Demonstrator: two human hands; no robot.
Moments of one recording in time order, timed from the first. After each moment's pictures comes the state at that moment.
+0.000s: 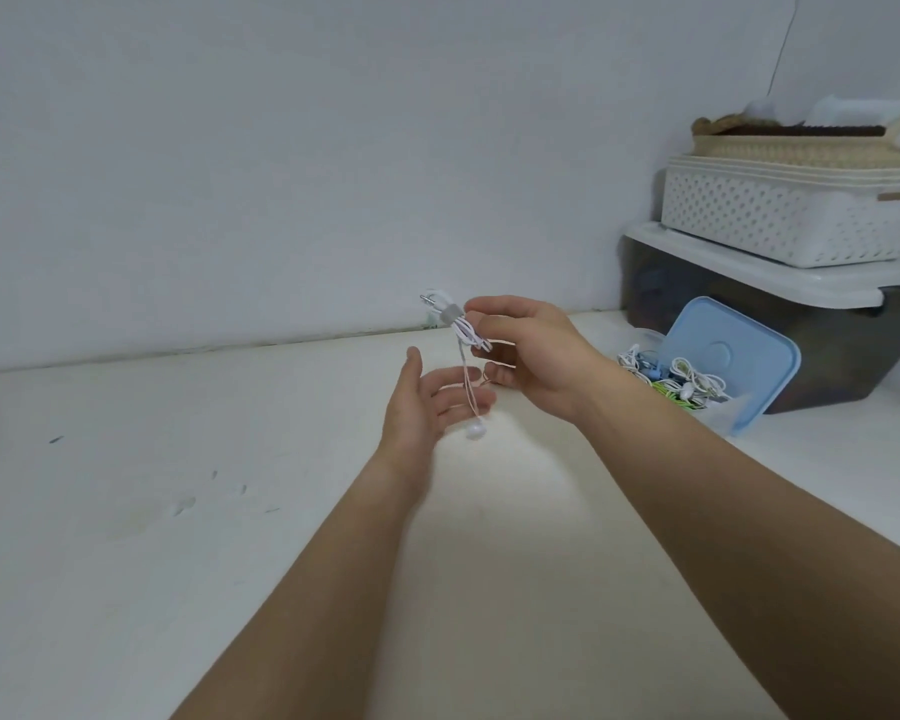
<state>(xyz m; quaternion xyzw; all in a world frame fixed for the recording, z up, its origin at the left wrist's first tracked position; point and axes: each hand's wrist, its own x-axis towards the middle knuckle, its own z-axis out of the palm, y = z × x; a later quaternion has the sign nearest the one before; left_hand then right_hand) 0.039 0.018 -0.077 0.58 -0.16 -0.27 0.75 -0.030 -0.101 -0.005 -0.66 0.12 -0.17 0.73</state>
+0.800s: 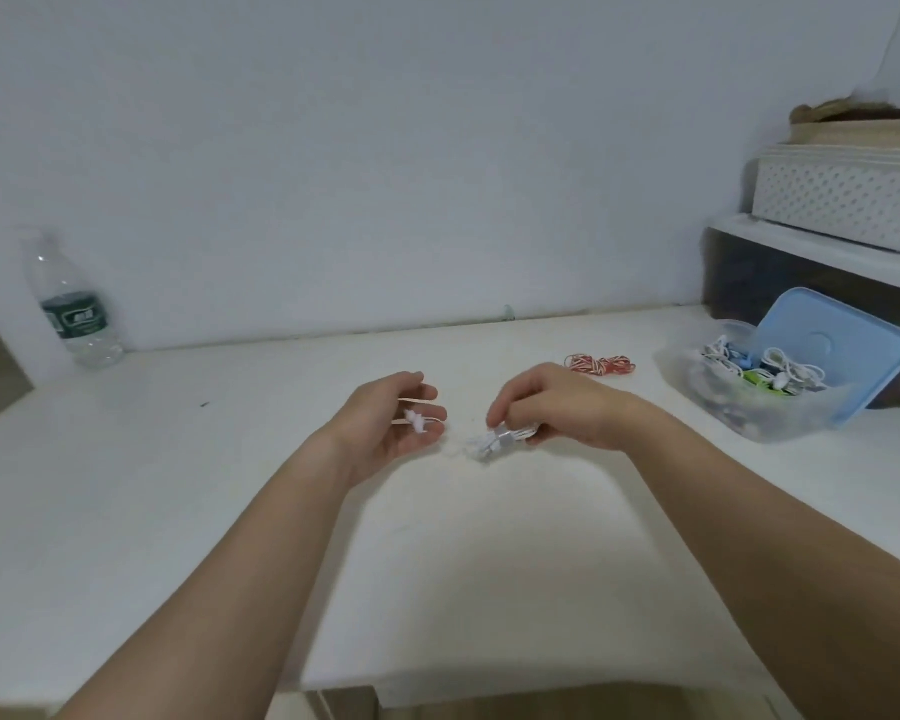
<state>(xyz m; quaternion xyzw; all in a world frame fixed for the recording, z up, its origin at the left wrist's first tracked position) 0.059 0.161 -0.050 0.63 -0.05 -0.29 0.72 -0.027 -0.050 -0.048 -0.85 0.03 0.03 0.53</state>
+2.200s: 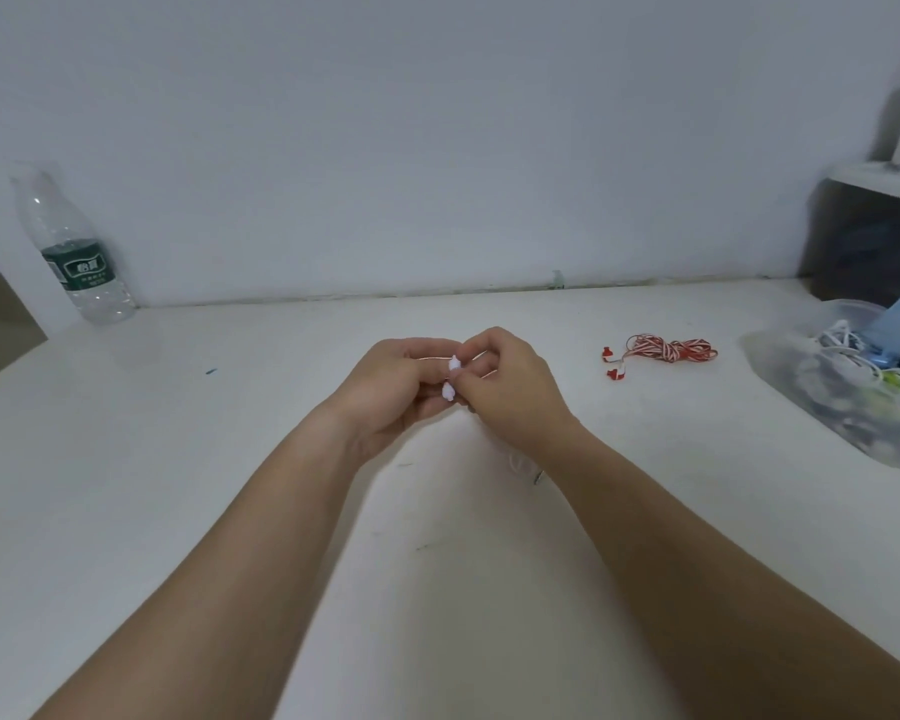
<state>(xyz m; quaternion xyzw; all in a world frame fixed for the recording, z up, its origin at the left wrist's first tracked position) 0.100 0.158 -0.065 0.67 -0.18 -0.25 0.68 0.046 0.022 -0.085 -0.82 0.08 -0.20 0.53</state>
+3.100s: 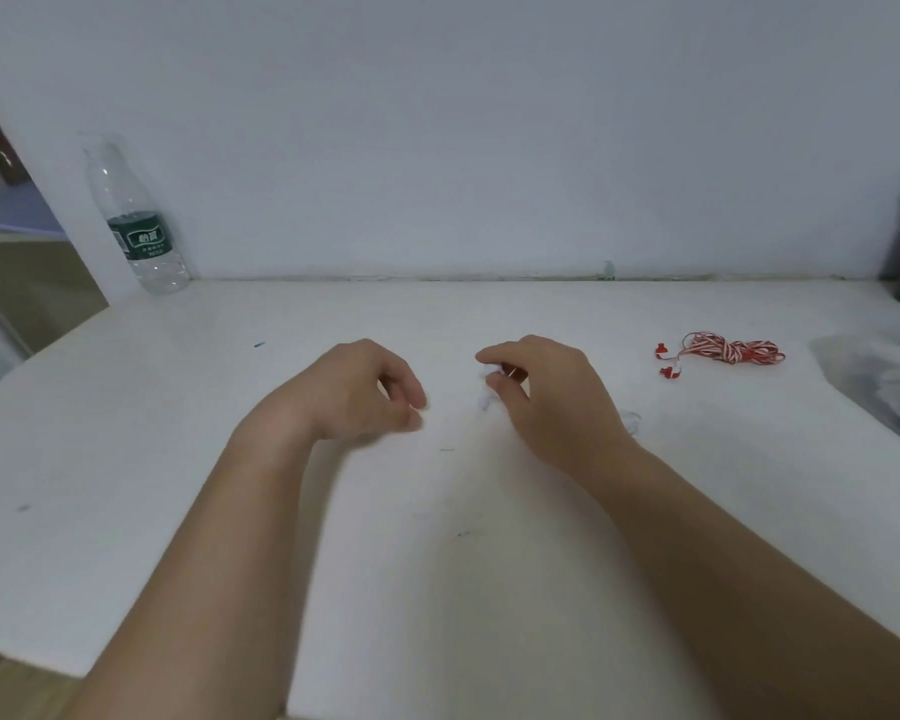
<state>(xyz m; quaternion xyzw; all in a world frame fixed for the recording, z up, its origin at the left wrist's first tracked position) 0.115 0.235 -0.060 0.93 -0.25 -0.09 0.26 0.042 0.026 -0.099 -0.91 -0.04 -0.26 0.32</state>
